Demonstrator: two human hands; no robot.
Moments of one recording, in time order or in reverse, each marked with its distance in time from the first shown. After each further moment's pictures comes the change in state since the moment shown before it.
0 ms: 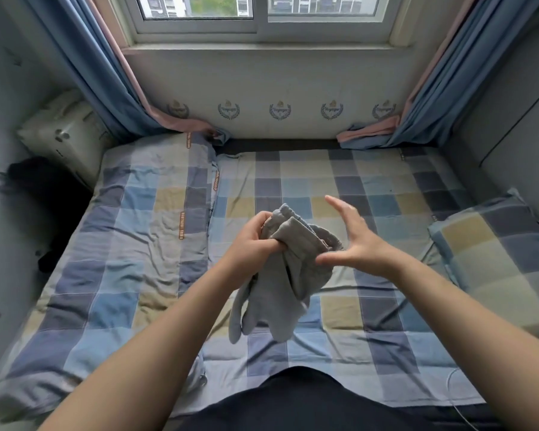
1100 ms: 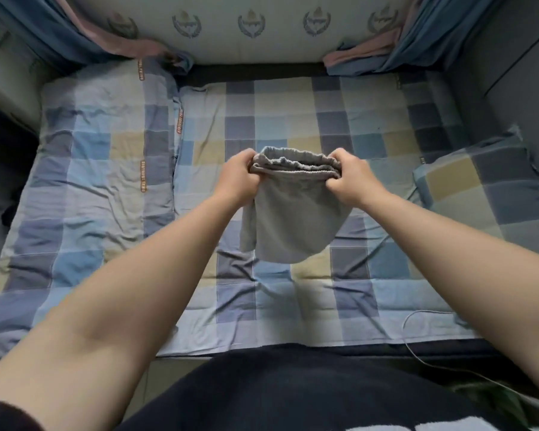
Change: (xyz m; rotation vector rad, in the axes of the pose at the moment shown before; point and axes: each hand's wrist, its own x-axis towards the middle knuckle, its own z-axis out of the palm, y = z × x) left_hand 0.158 -0.037 0.087 0.700 0.211 -0.013; right_hand 0.077 0.136 -0.074 -0.184 0.204 0.279
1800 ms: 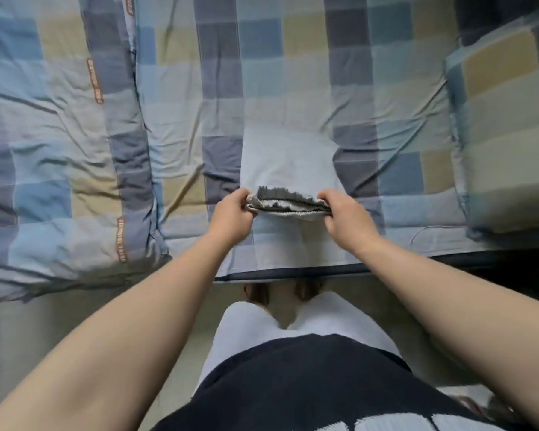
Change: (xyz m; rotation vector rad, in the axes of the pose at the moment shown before) left_hand -0.141 -0.157 0.130 -0.008 -0.334 -0.327; right_hand -0.136 0.122 0.179 -0.117 -0.262 0.057
